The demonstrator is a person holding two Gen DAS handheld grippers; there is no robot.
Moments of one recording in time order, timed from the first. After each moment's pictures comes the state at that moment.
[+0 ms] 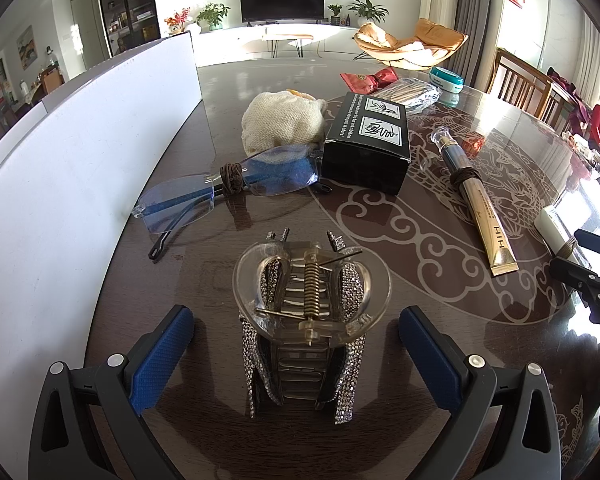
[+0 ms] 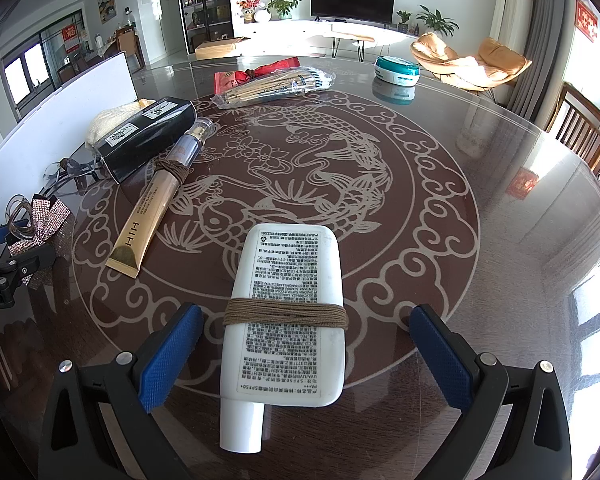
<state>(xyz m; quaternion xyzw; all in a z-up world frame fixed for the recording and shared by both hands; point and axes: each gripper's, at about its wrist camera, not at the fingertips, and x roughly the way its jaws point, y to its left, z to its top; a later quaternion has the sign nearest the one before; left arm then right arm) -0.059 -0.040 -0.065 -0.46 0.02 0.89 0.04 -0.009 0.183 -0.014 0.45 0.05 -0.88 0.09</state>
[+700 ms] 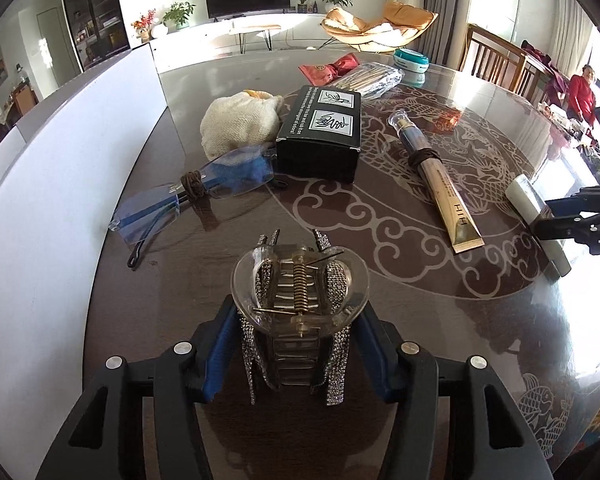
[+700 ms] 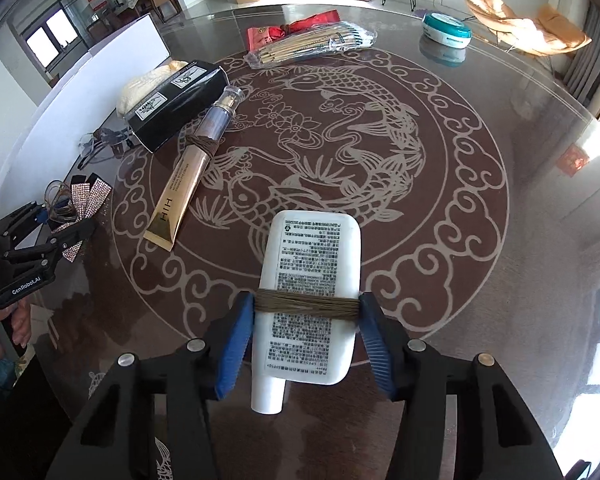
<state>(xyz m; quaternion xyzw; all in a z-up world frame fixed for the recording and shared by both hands) -0.046 -0.028 -0.046 -0.48 0.04 0.87 0.09 -0.025 0.192 0.008 0.57 0.07 -0.80 0.18</state>
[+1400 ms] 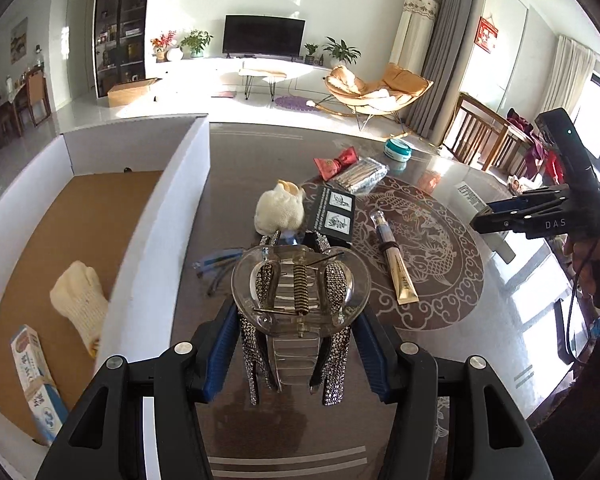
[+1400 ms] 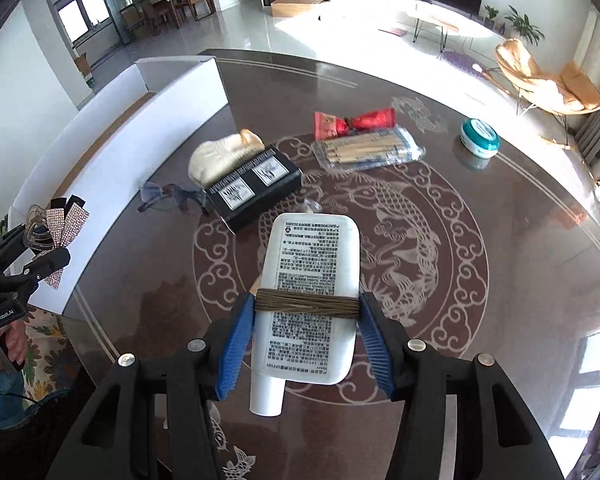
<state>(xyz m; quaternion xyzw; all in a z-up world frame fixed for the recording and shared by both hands) 0.002 -0.114 0.071 -0.39 -0.04 0.91 0.09 -0.055 0.105 0.137 0.52 0.11 -0.81 0.23</state>
